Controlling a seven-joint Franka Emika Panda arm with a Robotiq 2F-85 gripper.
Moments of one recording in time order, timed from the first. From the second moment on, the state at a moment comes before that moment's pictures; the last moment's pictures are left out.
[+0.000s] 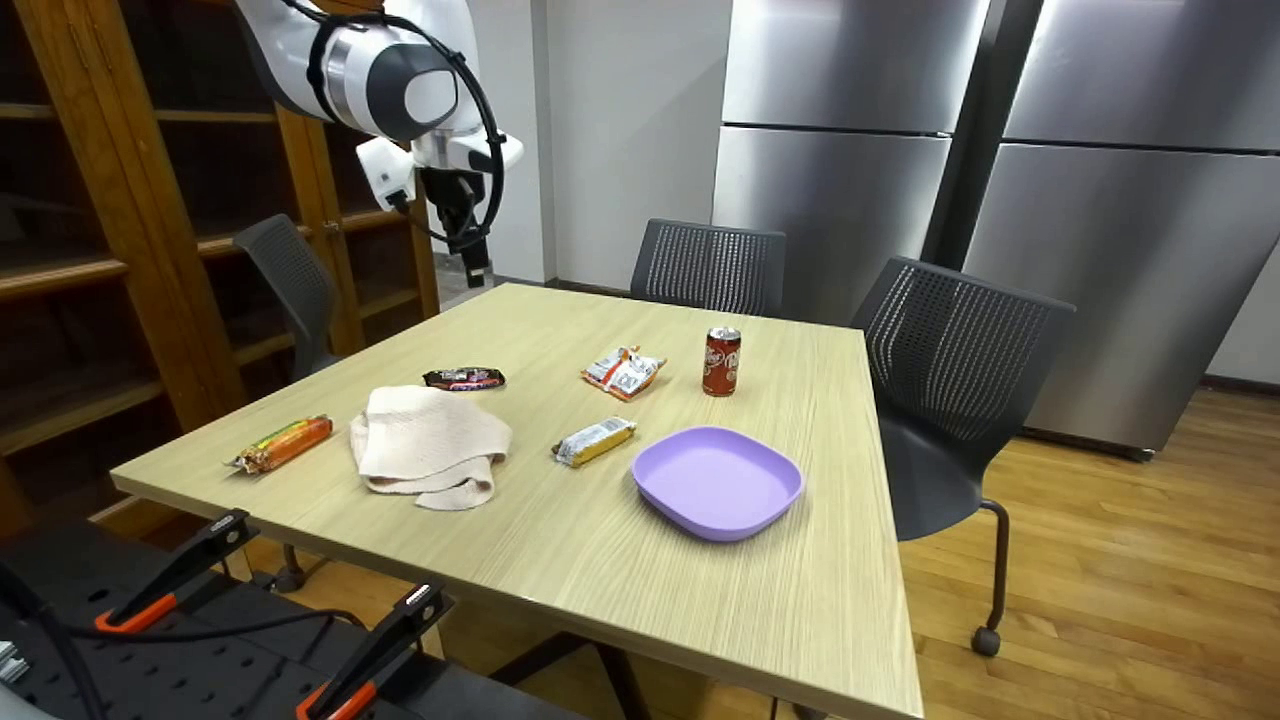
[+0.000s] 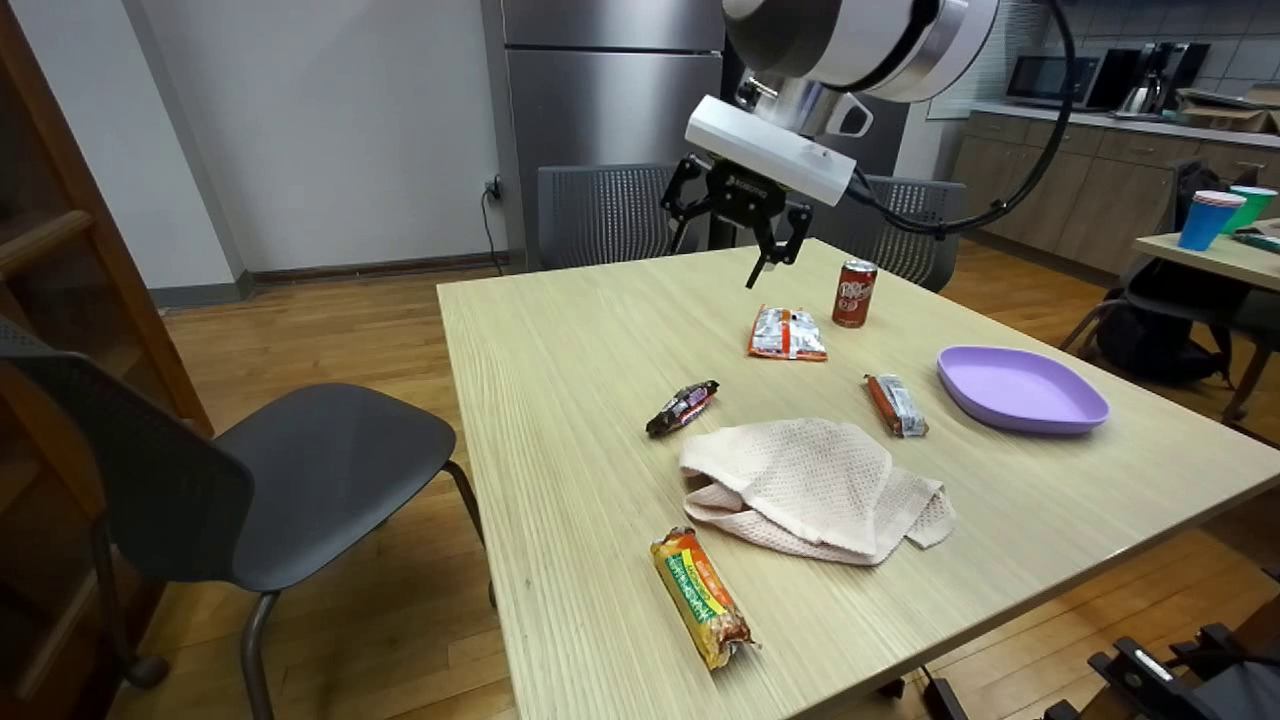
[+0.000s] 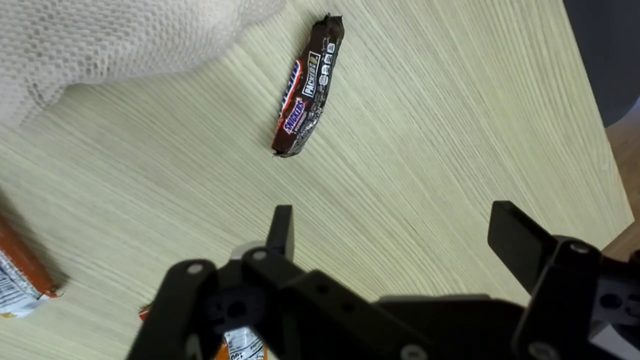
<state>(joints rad) 0.22 0.41 0.01 -2.08 0.29 2.81 0.58</state>
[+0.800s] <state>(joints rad) 0.27 0.59 -0.03 -1.95 0.29 2.80 0.68</state>
